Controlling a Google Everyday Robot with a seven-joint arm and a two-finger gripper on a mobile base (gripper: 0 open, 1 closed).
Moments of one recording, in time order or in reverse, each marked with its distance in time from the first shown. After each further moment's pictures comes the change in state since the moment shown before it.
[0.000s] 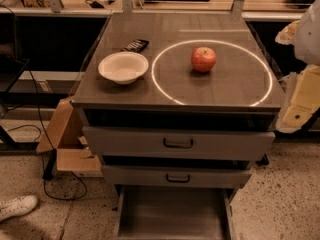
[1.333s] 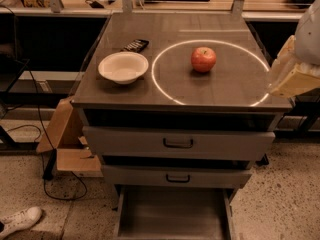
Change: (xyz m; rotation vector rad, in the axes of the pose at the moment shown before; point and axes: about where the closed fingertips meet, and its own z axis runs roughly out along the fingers) arm 0.000 0.000 0.000 0.000 0.000 0.000
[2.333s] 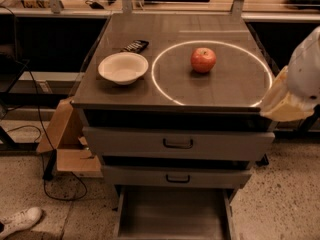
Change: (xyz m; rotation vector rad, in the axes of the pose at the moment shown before) arm -0.001 0.035 0.022 0.025 -0.014 0.038
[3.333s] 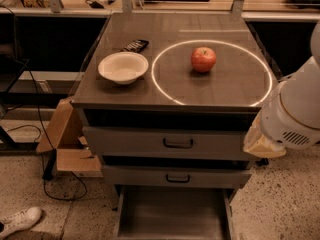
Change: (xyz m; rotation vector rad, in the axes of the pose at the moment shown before) arm 0.012 0.049 0.067 -0.079 0.051 0.047
